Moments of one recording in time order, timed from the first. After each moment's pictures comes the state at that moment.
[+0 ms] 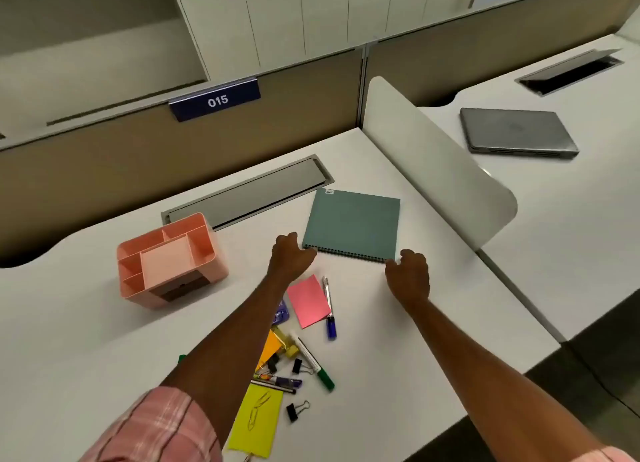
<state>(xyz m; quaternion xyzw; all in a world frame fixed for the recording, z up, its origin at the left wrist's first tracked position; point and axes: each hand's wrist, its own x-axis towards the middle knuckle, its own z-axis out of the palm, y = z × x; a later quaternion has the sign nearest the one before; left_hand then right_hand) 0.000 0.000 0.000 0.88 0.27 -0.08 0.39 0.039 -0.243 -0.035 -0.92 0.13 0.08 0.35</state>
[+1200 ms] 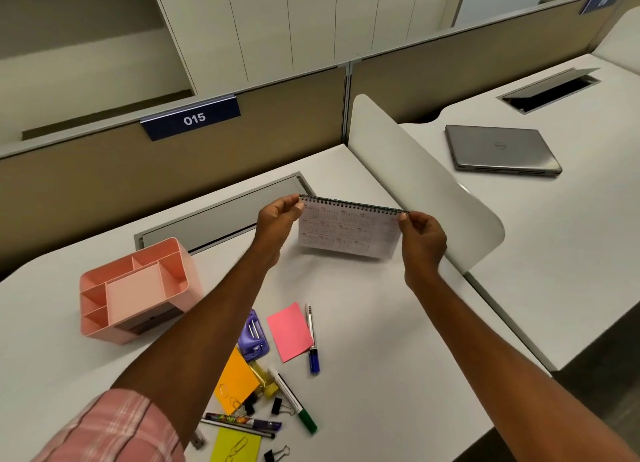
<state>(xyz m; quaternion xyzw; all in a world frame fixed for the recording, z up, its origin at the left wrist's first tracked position) 0.097 0.012 0.039 0.68 0.23 0.07 0.69 0.131 -0.254 0.021 -0.70 0.18 -0.11 0.68</state>
